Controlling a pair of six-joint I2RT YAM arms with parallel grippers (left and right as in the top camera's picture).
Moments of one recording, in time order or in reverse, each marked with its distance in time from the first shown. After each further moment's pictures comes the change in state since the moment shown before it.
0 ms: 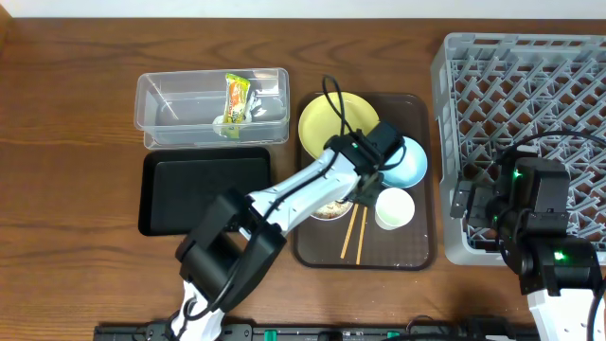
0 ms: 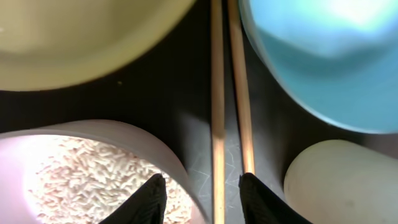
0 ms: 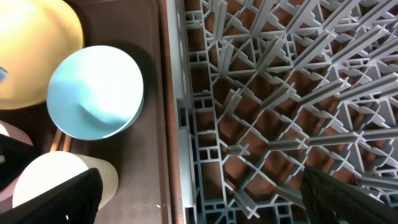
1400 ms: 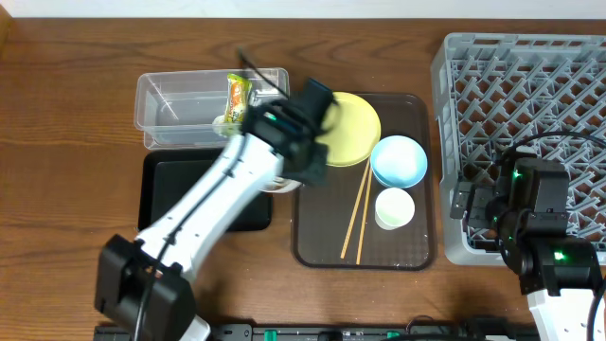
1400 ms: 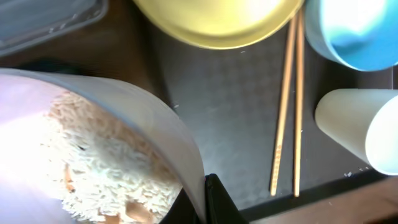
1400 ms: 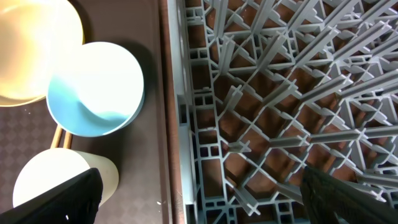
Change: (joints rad) left arm 0.259 -0.330 -0.005 -0.285 0.084 0.200; right arm 0.000 0.000 0.000 -0.009 -0.003 0.000
